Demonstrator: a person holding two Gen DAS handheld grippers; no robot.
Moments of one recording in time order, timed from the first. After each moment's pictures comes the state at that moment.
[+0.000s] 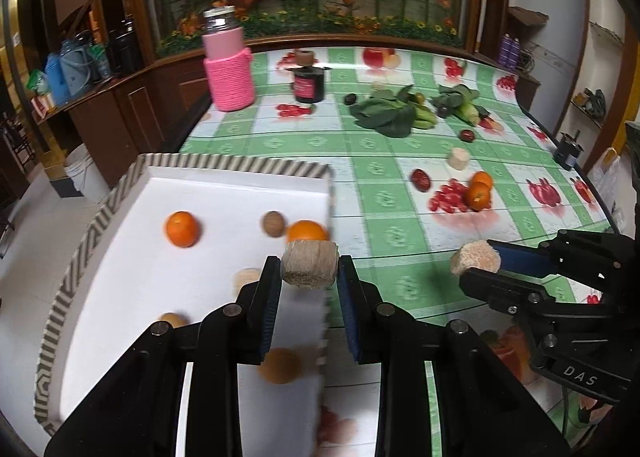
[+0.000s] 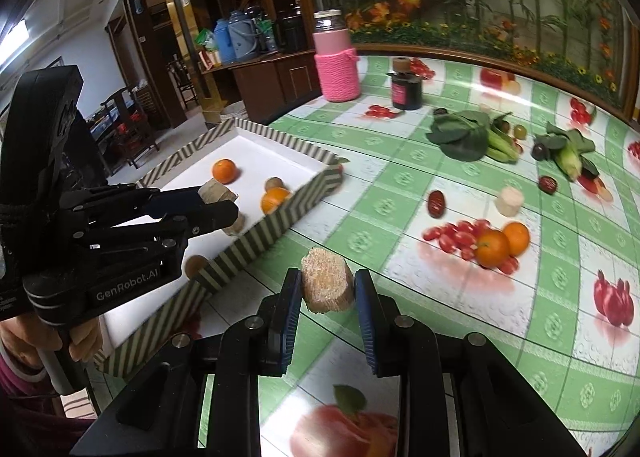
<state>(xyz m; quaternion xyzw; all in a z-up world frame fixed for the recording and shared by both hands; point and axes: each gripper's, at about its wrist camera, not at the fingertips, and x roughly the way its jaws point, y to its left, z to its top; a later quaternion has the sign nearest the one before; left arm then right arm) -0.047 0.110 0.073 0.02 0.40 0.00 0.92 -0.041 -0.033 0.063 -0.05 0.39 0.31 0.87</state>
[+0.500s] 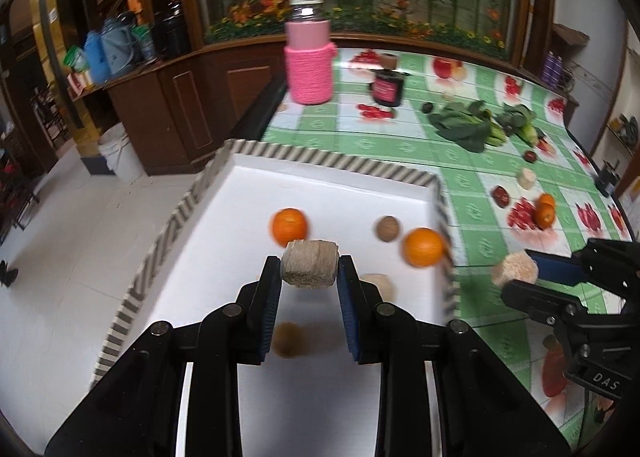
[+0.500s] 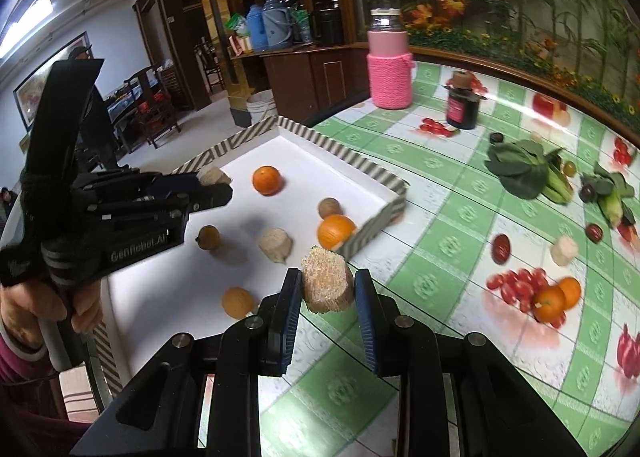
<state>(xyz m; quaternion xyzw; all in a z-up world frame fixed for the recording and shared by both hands) -0.042 0.191 0.073 -0.01 0.40 0.07 0.91 -0.032 0.031 0.069 -0.09 0.38 0.35 0.85</state>
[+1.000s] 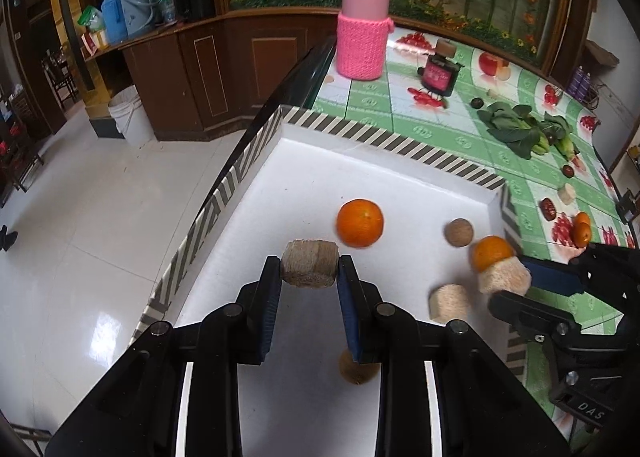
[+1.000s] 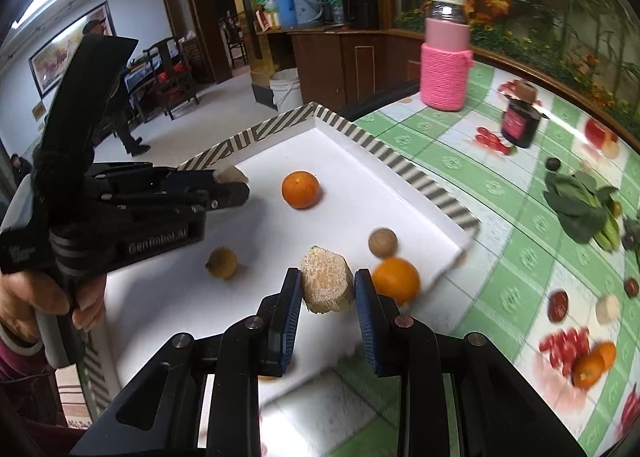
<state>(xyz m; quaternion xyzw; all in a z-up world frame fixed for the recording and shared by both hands) -0.016 0.237 0.047 -0.05 0.44 0.09 0.89 -0.003 0.102 0.053 -0.14 0.40 0.39 0.82</state>
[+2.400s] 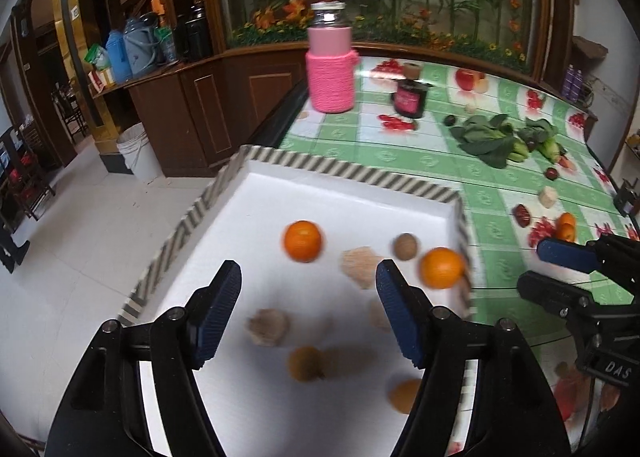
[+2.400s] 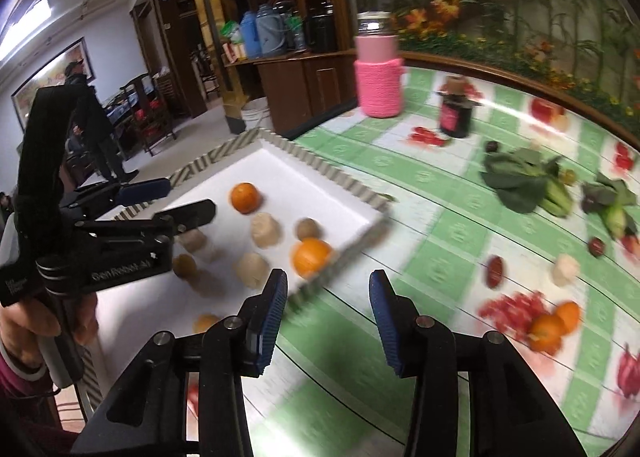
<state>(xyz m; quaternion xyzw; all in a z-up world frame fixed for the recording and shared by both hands) -0.034 0.181 0.069 -0.01 0.38 0.10 0.92 -0.008 0.017 0.066 -0.08 0.37 0.34 0.86</state>
